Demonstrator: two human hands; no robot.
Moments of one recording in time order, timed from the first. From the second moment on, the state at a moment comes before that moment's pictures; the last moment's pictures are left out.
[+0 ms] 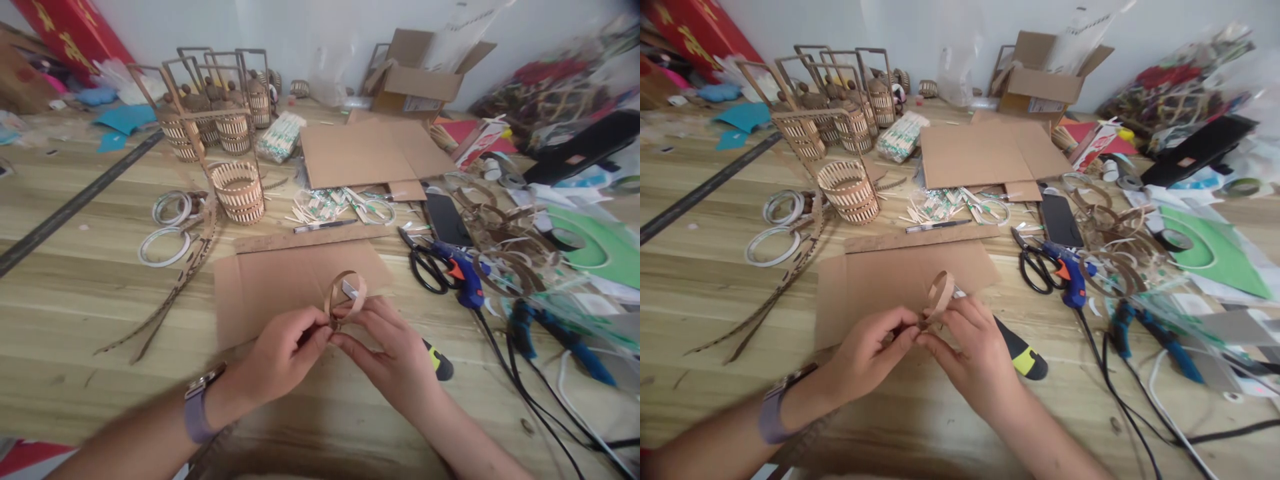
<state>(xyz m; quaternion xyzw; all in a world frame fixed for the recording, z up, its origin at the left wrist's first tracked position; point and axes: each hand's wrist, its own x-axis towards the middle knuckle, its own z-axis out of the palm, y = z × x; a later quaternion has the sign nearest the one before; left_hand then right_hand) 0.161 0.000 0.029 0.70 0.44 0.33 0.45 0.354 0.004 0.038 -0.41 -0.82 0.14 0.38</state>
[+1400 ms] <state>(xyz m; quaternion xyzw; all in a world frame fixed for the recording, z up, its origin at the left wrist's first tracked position) 0.160 0.000 0.036 0.70 0.40 0.36 0.47 0.344 -0.005 0.039 -0.45 -0.75 0.24 0.42</state>
